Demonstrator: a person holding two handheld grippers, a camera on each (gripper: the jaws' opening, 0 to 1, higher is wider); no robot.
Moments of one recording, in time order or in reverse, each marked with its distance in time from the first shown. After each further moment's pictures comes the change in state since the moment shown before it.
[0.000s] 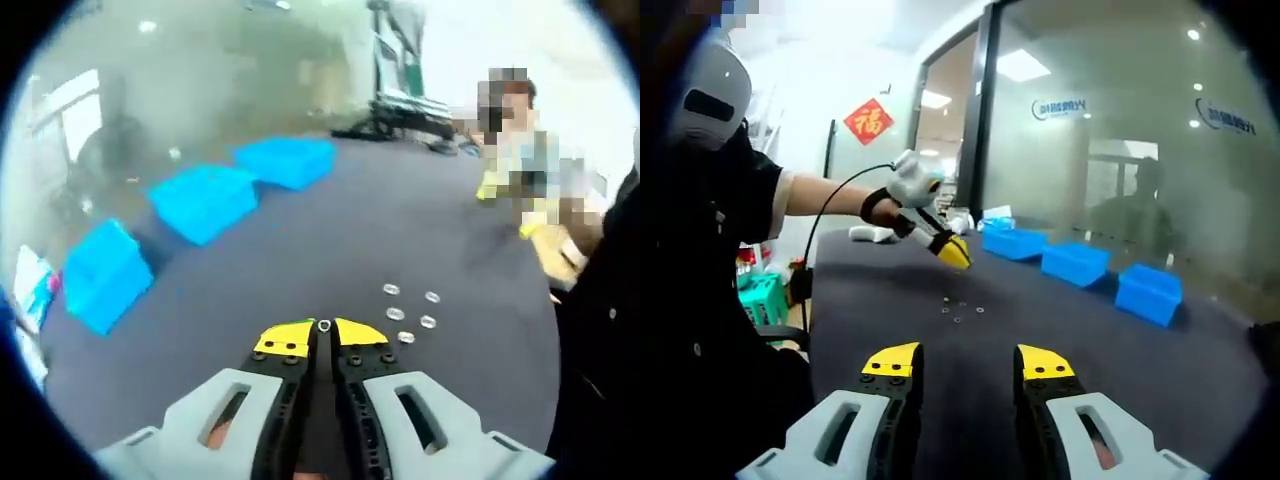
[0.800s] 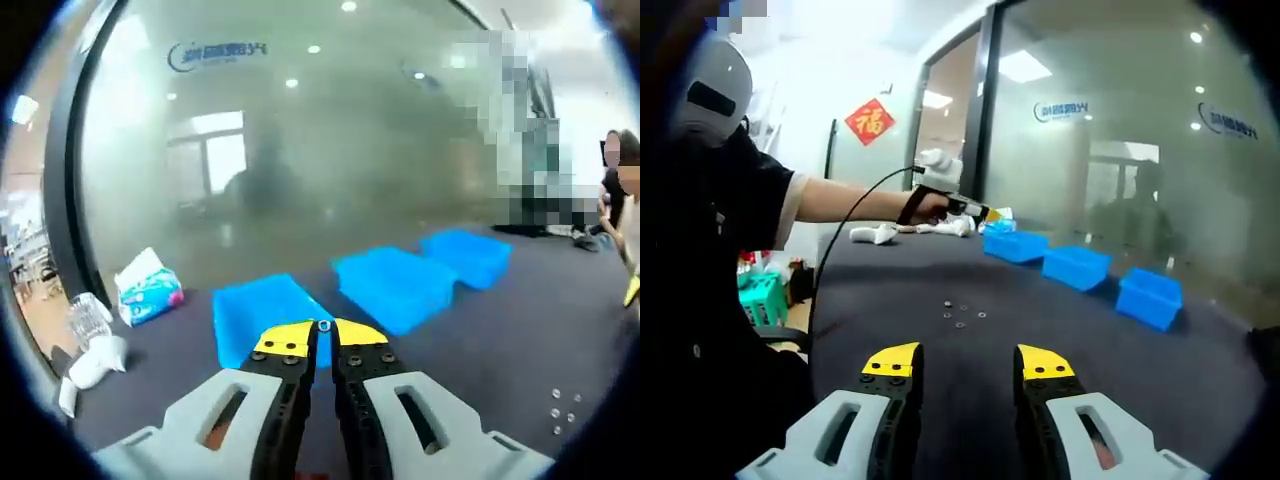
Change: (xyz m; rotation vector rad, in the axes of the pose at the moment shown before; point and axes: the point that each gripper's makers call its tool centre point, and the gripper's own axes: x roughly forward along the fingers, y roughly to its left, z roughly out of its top) left arm -0.018 0.165 0.065 -0.142 -0.282 0.537; right arm 0.001 0.002 0.005 -0.008 -0.002 0.000
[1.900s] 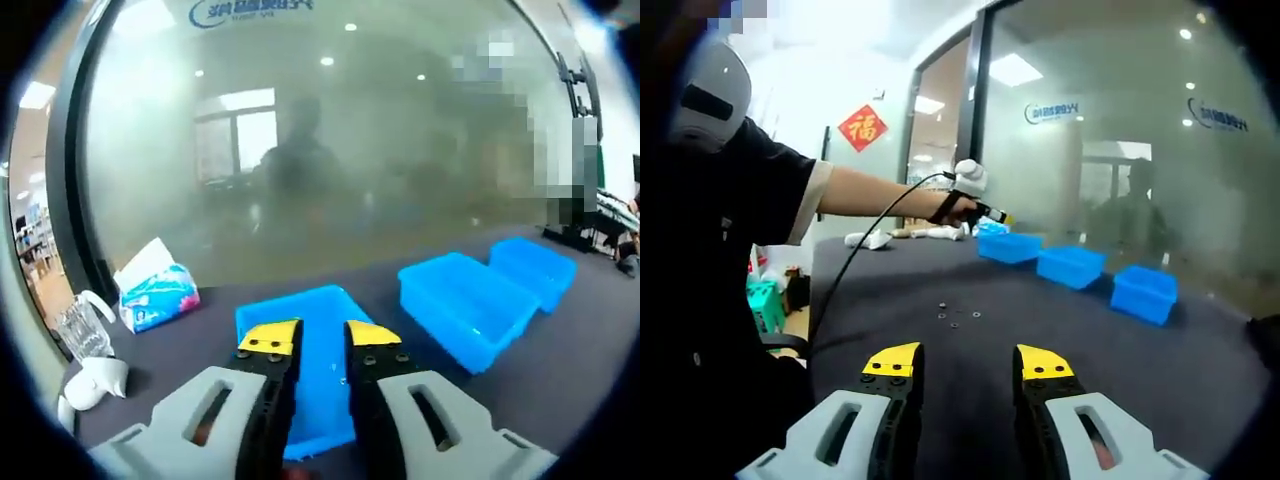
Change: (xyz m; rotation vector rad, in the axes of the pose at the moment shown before) left arm 0.073 0.049 -0.004 -0.058 0.093 0.105; right arm -0.004 -0.007 -0.004 0.031 -0.020 -0.024
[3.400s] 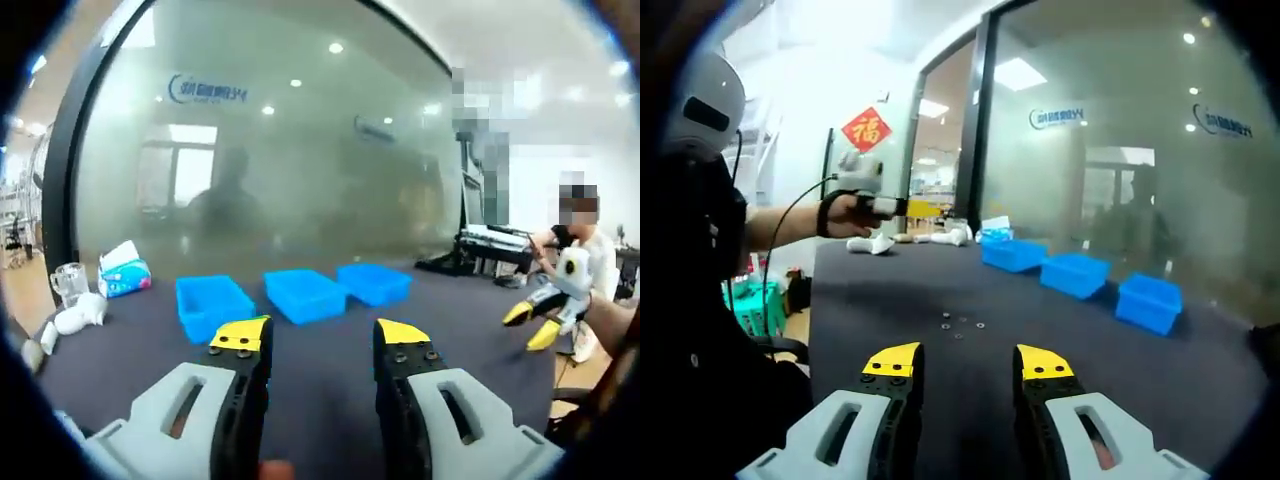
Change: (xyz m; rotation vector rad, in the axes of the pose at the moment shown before) left arm -0.244 -0.098 -0.028 -0.072 -0.228 -0.347; right arm 0.007 0.007 0.011 -0.014 -0.021 0.008
